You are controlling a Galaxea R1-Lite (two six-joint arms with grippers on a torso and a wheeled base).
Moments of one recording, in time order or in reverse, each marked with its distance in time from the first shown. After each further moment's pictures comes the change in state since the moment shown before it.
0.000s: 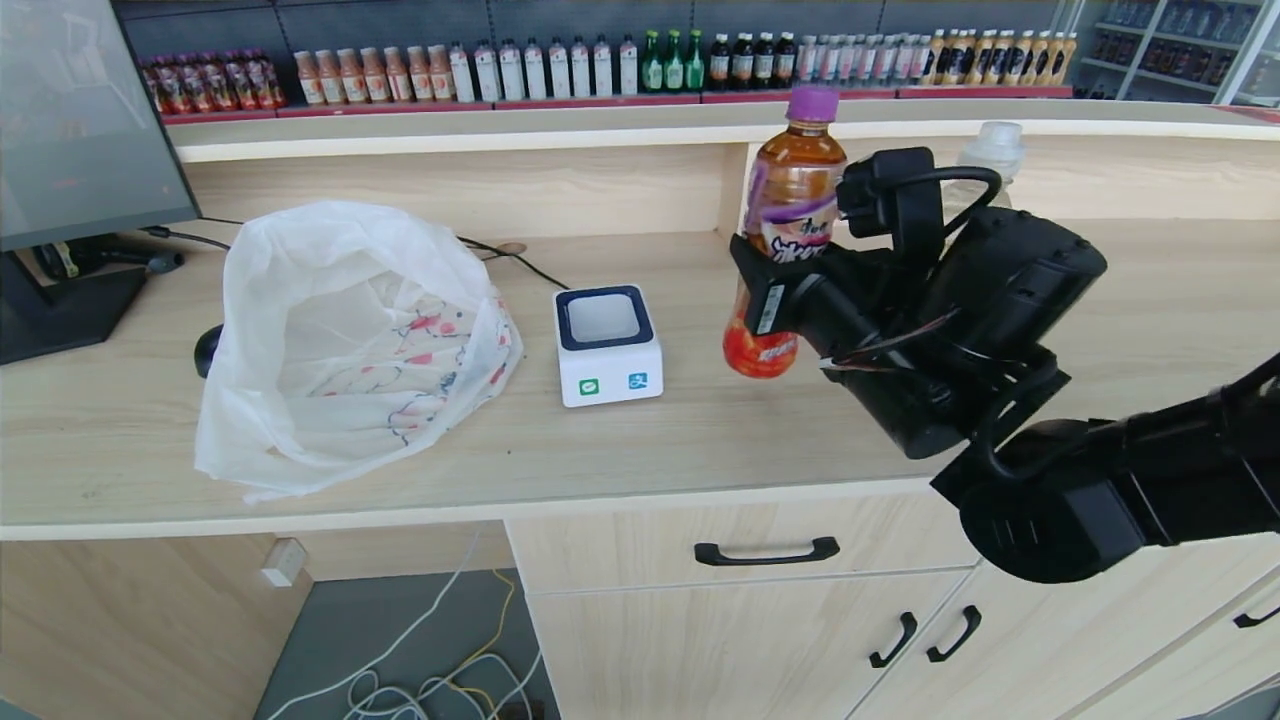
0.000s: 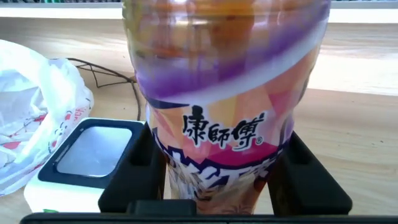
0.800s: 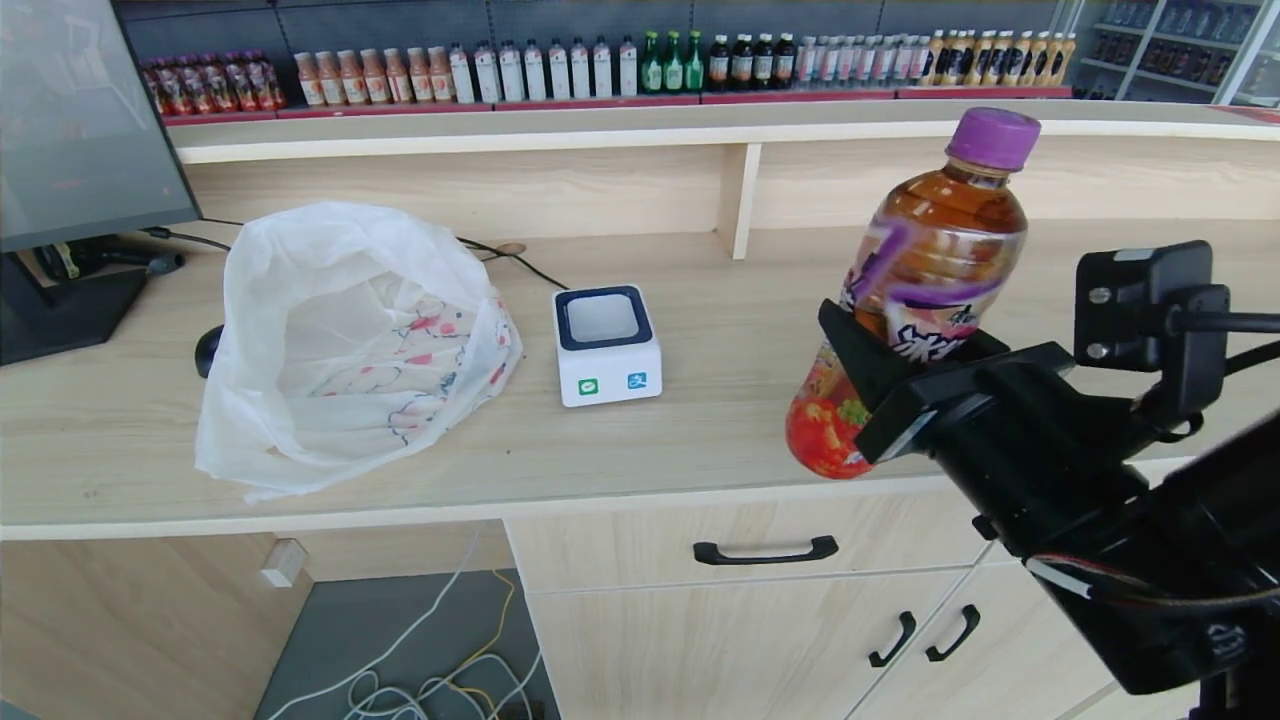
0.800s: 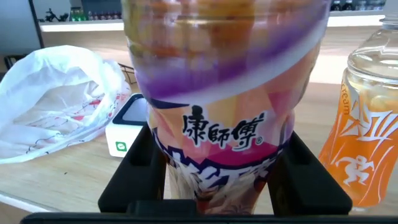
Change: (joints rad) left arm 0.000 0.000 0.000 0.000 0.000 0.000; right arm 0.153 -0.270 0.563 -0.377 -0.093 -0.034
